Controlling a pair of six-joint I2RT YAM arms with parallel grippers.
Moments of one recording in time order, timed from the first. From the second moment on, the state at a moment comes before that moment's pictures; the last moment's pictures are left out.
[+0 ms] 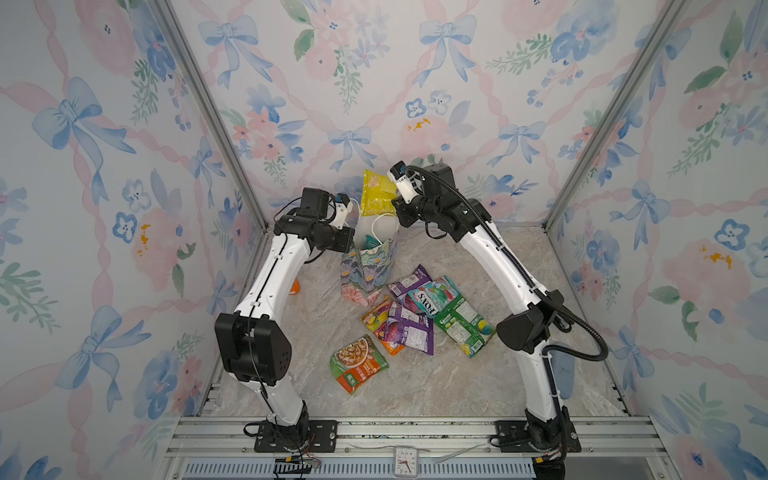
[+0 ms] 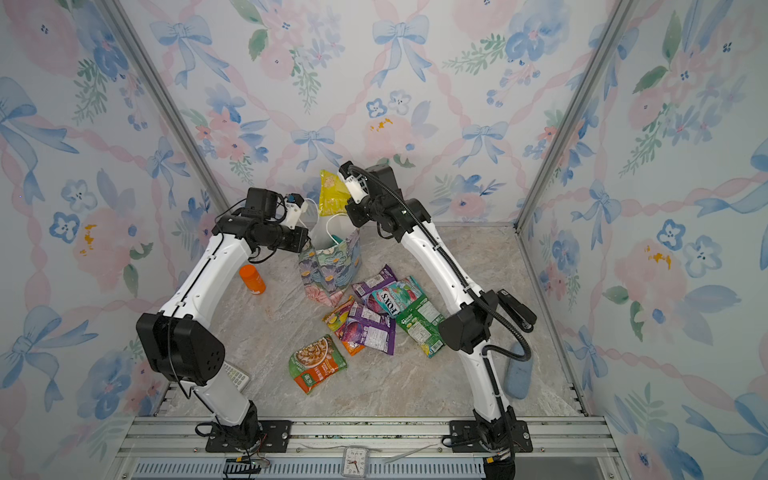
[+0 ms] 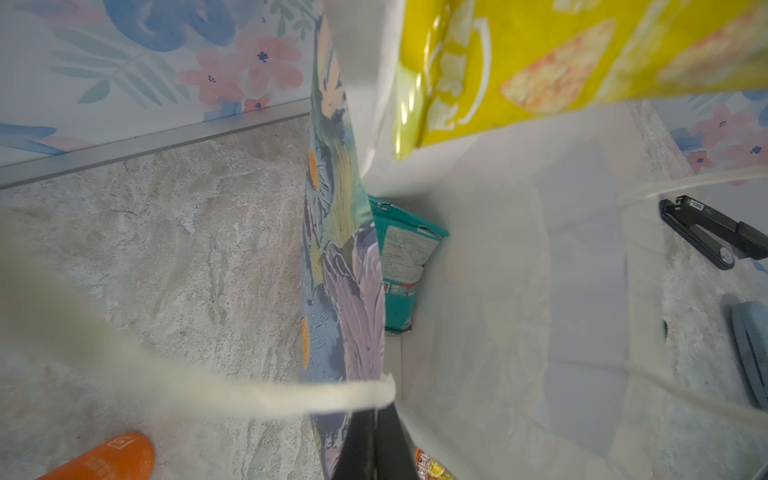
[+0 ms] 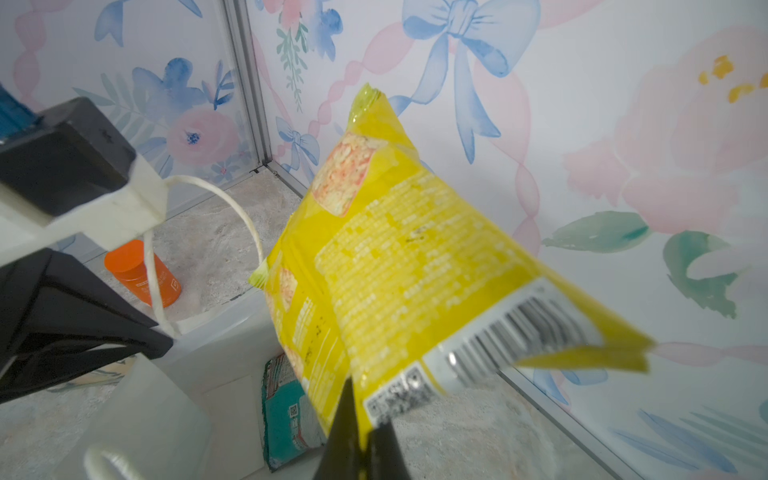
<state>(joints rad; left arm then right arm) -0.16 1.73 1.76 -0.90 0.29 0.07 0.62 2.22 2.57 -0.79 -0.05 -0.19</state>
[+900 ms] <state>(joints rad) -0.16 1.72 1.76 -0.89 0.13 0.06 0.66 2.22 2.53 -0.94 -0.02 -0.41</state>
